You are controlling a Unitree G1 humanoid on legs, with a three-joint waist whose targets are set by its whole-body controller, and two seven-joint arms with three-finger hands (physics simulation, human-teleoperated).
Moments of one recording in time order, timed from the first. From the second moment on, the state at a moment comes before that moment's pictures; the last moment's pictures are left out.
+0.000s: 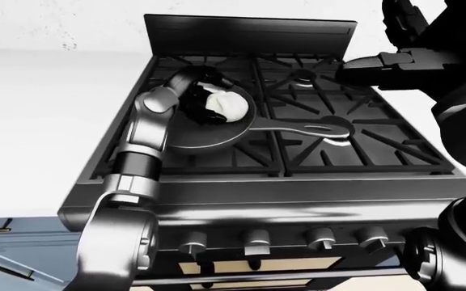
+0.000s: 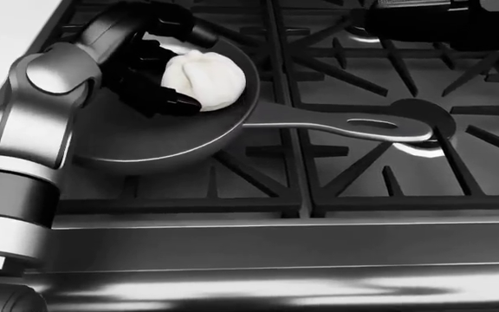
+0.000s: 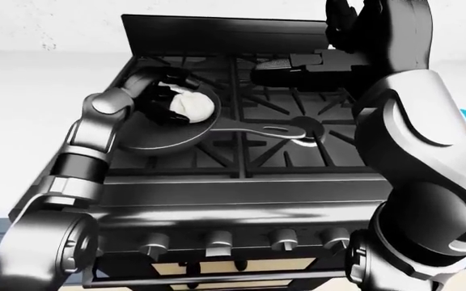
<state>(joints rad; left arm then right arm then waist) -1.12 0.24 0.05 0.77 0.37 0.22 -0.48 -0.88 -0.55 -0.29 -0.60 0.82 1.11 -0.45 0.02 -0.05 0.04</state>
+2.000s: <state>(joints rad) -1.32 0.35 0.09 0.75 0.26 0.34 -0.42 -0.87 -0.50 -0.29 -0.62 0.66 1.21 -0.33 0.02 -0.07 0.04</state>
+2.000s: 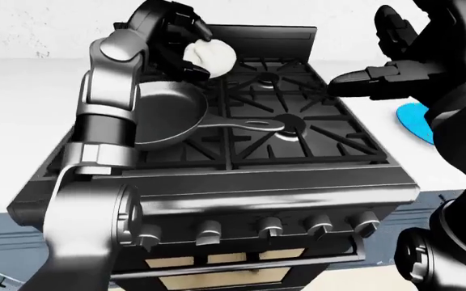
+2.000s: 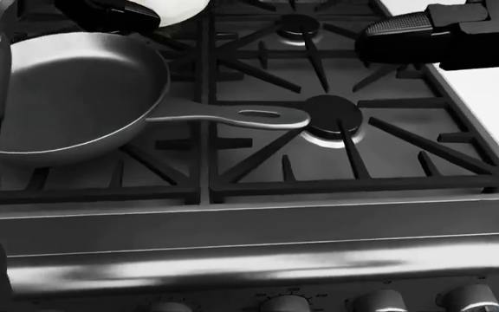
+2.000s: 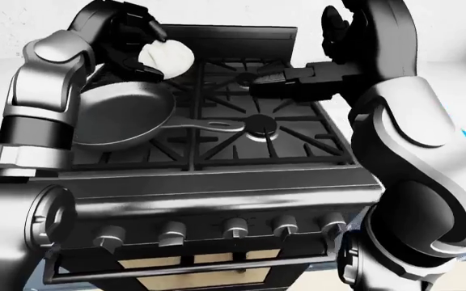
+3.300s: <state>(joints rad) -1.32 0.33 0.07 0.75 0.25 0.35 -0.44 -0.86 -0.51 -0.31 -0.61 0.64 1.22 -0.33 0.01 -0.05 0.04</state>
